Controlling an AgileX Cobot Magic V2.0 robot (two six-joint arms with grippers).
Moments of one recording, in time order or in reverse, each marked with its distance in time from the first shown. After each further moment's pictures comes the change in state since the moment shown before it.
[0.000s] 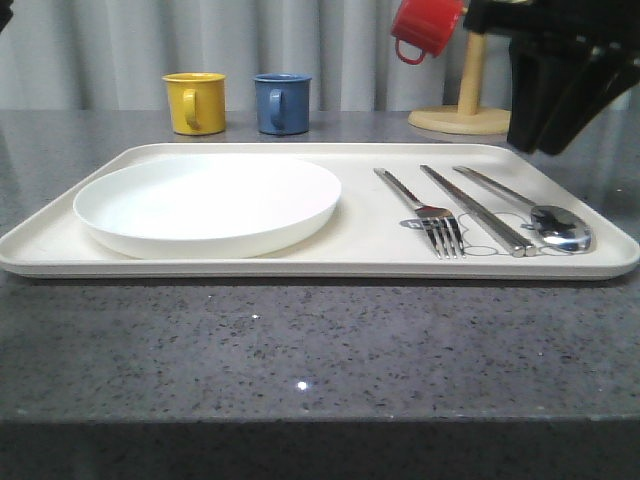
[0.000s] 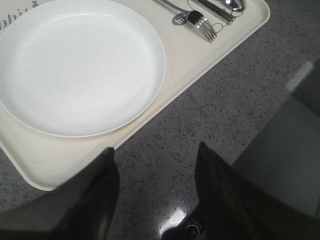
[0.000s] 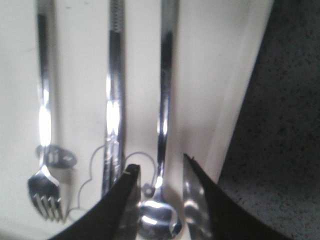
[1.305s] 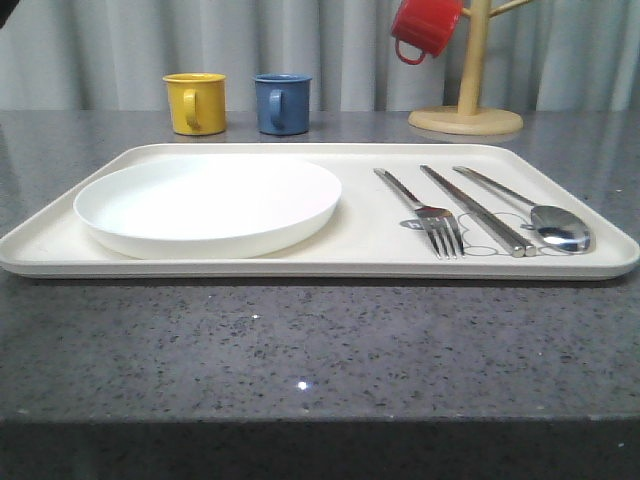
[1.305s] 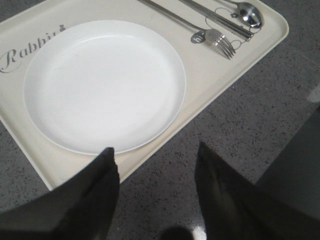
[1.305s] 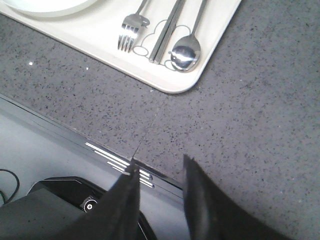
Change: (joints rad) left arm 0.000 0.000 0.000 0.047 -0.075 0.000; right arm 0.175 -1.128 0.617 -0.122 0.023 -0.007
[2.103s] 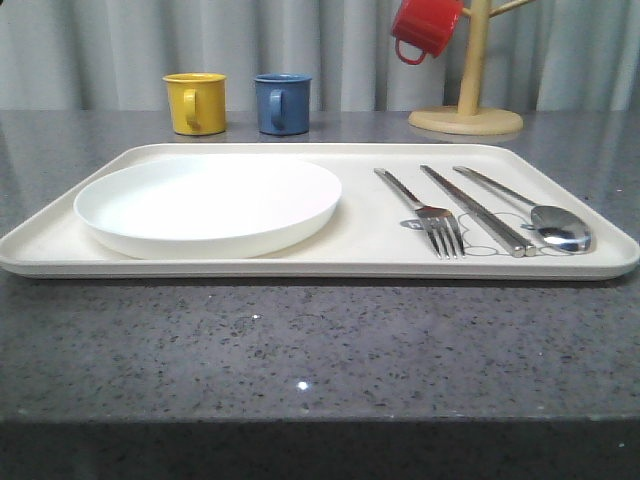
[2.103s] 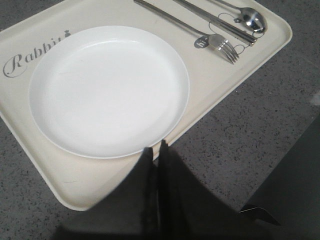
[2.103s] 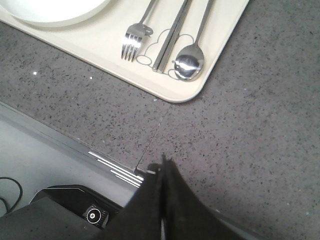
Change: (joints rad) left arm 0.000 0.000 0.000 0.005 -0.011 0.000; right arm 0.000 0.000 0.017 0.010 -0.046 0.000
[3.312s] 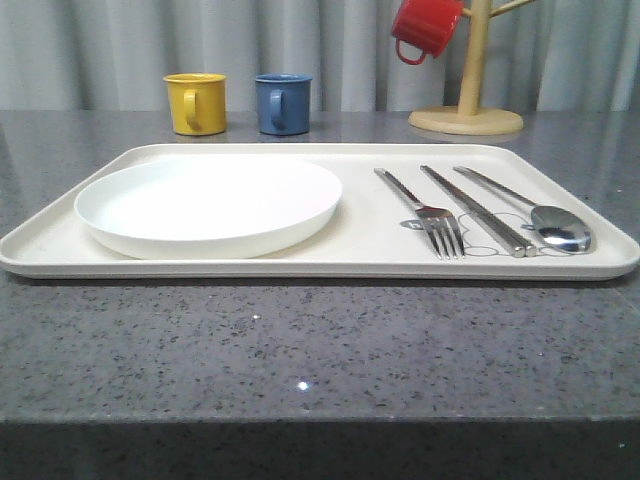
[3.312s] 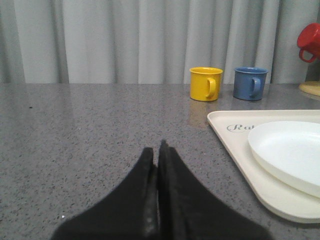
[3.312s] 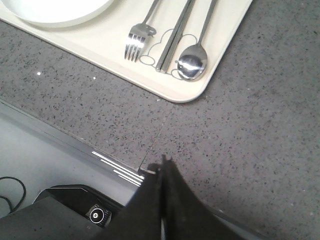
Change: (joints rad) left arm 0.418 -0.899 0.851 0.399 -0.709 -0.467; right arm 0.000 0.000 0.000 0.012 -0.002 0.000
